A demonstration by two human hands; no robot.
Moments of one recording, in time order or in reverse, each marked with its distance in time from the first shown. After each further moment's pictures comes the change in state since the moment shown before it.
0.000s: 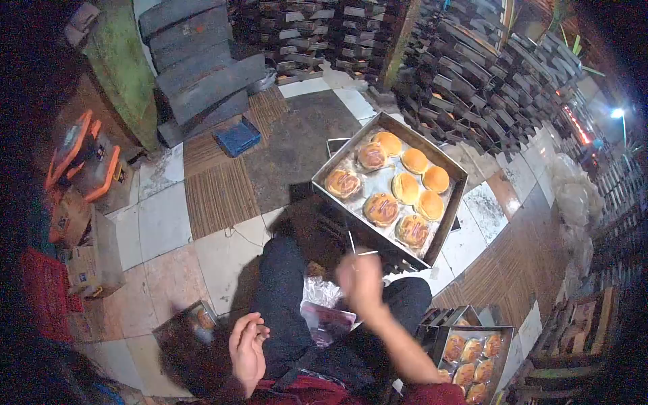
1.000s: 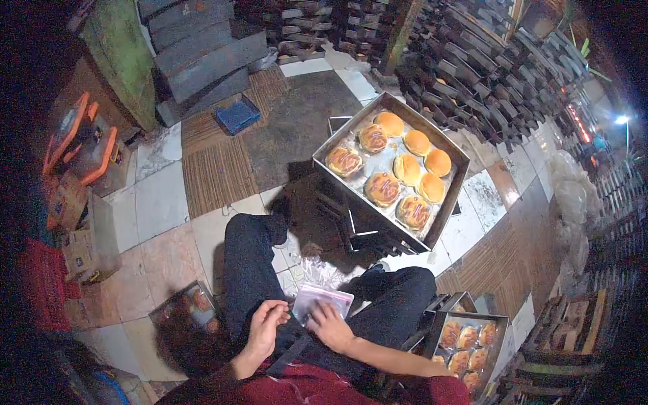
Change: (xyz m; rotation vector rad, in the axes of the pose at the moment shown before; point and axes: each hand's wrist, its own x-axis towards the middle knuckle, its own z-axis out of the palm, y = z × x) left_hand 0.021 -0.063 -0.022 0.283 -0.199 -0.156; right_hand -0.137 -0.046 0.033 -0.329 -0.611 -0.392
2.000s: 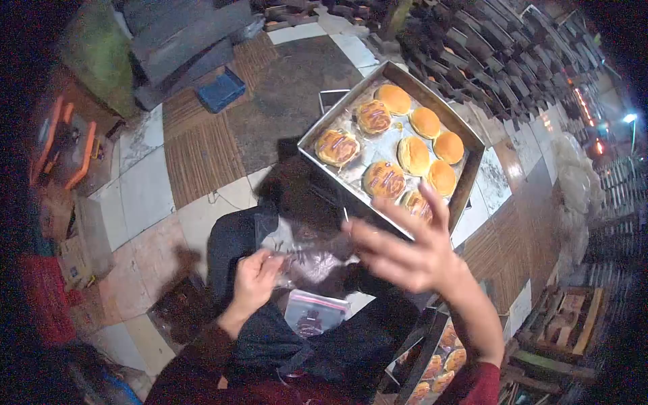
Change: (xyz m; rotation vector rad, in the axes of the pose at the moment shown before) left_hand 0.119 0.084 0.048 0.461 -0.298 0.198; right_hand 0.087 0.156 -0.251 -0.311 0.586 -0.341
